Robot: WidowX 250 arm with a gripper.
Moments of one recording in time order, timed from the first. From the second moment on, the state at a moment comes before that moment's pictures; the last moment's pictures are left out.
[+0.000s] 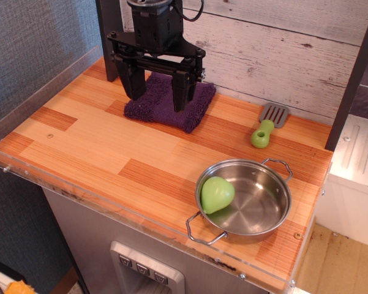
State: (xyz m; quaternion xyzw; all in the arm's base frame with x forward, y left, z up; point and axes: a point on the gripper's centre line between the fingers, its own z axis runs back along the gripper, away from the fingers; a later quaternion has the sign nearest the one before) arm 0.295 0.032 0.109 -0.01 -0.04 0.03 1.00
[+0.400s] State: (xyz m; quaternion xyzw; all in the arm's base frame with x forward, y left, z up) arm 0.295 0.031 0.099 -0.01 -0.02 0.03 1.00
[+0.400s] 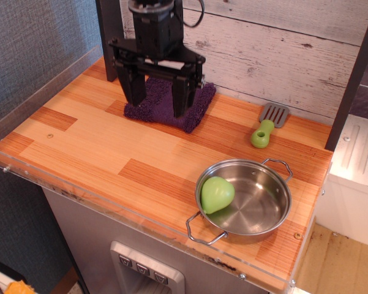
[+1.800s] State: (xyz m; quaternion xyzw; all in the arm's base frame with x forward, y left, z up) arm 0.382 -0.064 0.035 0.01 -0.03 0.02 1.00
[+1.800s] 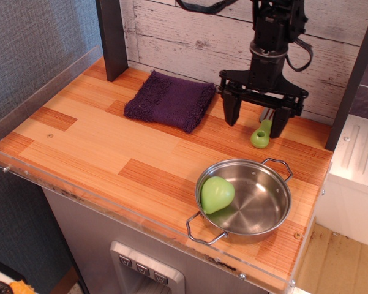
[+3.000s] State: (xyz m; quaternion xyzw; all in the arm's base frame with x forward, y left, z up) arm 0.370 -0.074 0.012 0.02 0.00 0.00 1.00
